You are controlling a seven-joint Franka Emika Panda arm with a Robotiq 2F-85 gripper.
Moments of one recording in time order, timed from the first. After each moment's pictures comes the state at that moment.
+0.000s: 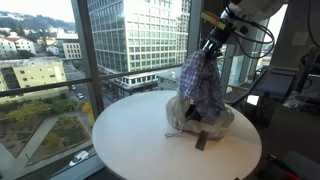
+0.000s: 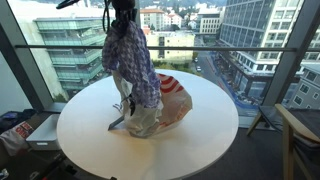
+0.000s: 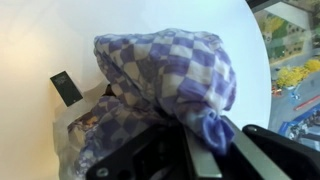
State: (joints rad) arm -0.04 -0.32 0.04 -2.38 0.48 2.44 1.21
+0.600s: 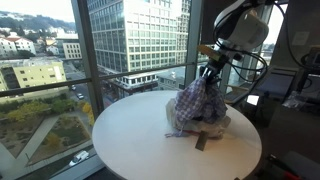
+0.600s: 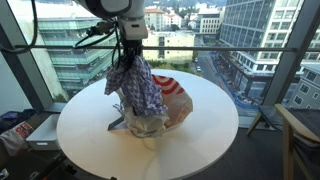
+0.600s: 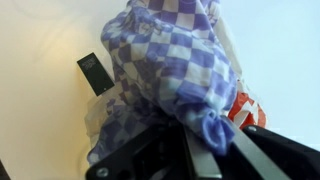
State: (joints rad) arm -0.04 -0.14 0.03 -2.44 0.44 2.53 1.20
